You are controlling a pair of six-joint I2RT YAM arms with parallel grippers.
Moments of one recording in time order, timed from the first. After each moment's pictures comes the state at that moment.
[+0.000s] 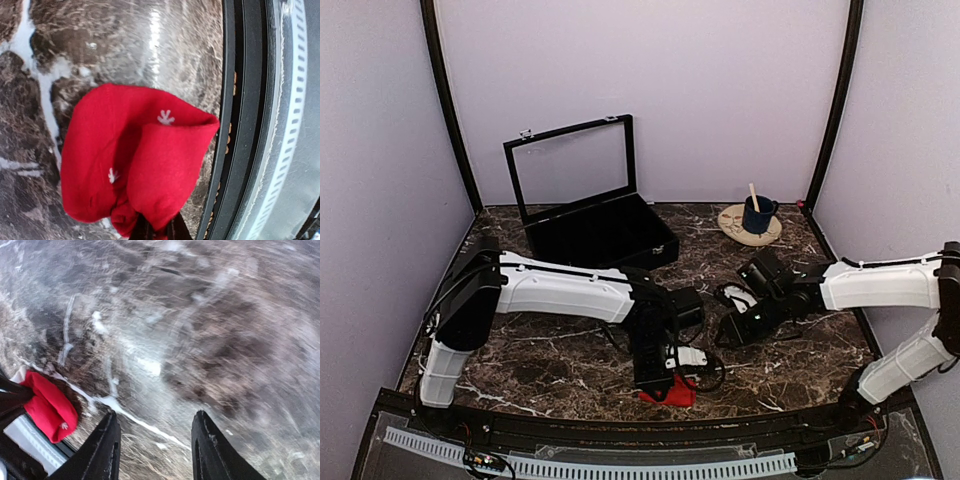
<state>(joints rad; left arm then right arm) -1.20 2.19 1.70 -1.01 0.34 0.27 0.76 1.40 0.73 -0.46 -0.22 0.38</state>
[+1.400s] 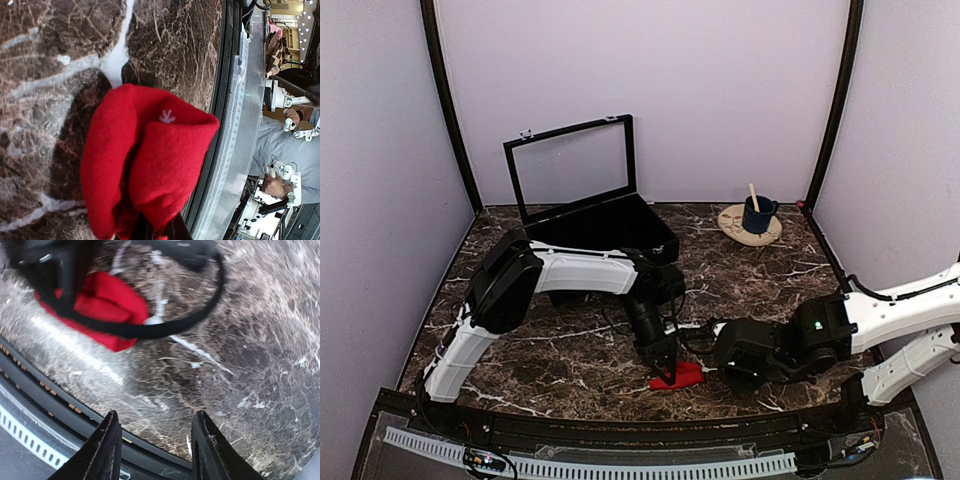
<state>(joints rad) -0.99 2.41 1.88 -1.10 0.85 0.21 1.39 1.26 0.84 -0.83 0.38 0.71</state>
